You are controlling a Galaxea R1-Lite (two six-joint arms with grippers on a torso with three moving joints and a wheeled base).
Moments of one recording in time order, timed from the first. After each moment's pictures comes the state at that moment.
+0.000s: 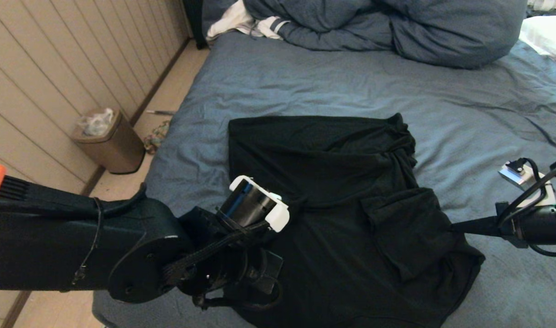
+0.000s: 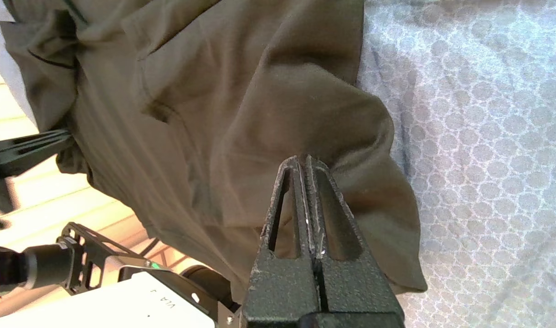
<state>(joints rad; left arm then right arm) -0.93 1.84 -1.08 0.09 0.27 -0.24 -0.35 1.62 -0.96 0.33 0.82 -0.13</state>
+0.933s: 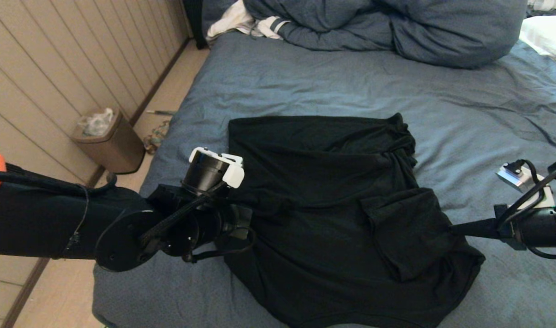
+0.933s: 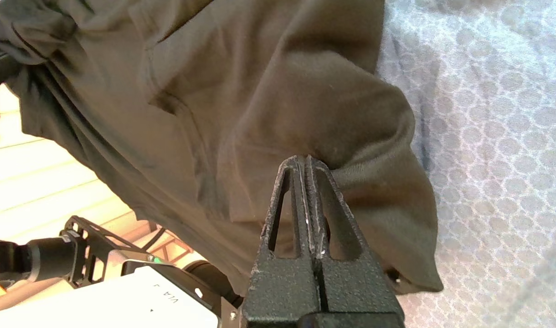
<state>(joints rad) -0.74 1.82 -1.03 -0.18 0.36 -0.18 -0.33 1.61 -0.95 0.33 0.83 -0.13</state>
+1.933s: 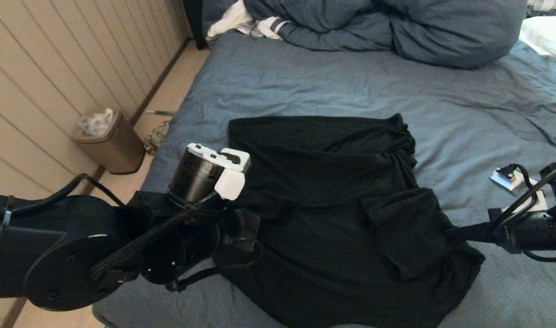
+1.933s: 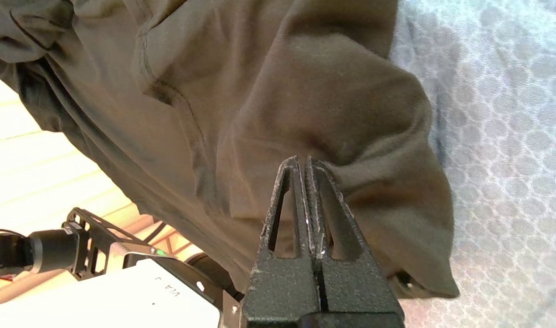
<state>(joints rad) -0.87 1.70 -0.99 -0.16 0.41 -0.19 -0.31 1.63 -0.93 0.33 0.82 -0.13</state>
